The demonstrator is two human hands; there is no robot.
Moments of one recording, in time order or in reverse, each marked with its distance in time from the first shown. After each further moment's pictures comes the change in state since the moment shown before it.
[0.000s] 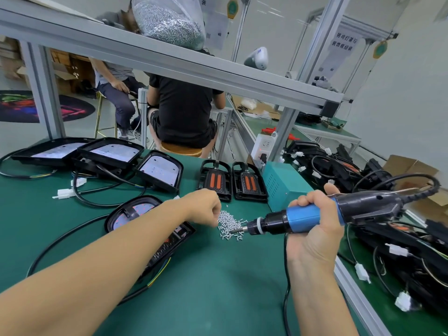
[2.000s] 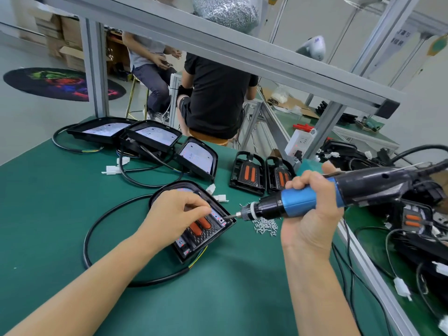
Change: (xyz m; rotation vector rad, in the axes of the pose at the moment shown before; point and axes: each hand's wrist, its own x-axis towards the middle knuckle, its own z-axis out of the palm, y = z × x) left_hand -0.139 -0.035 0.024 -0.686 0.628 -0.170; right_hand -0.044 0.043 0.059 0.007 -0.189 0.078
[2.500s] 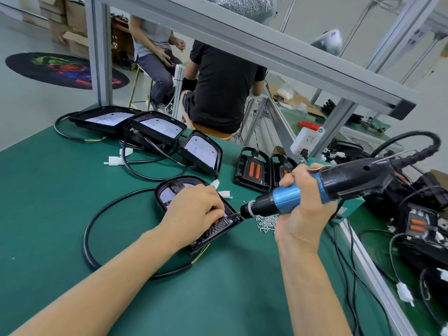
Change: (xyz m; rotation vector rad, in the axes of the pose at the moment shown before) left_hand 0.015 -0.004 0.021 0.455 -0.039 0.267; right_hand 0.005 0.027 -0.004 -0.168 -0.074 -0.089
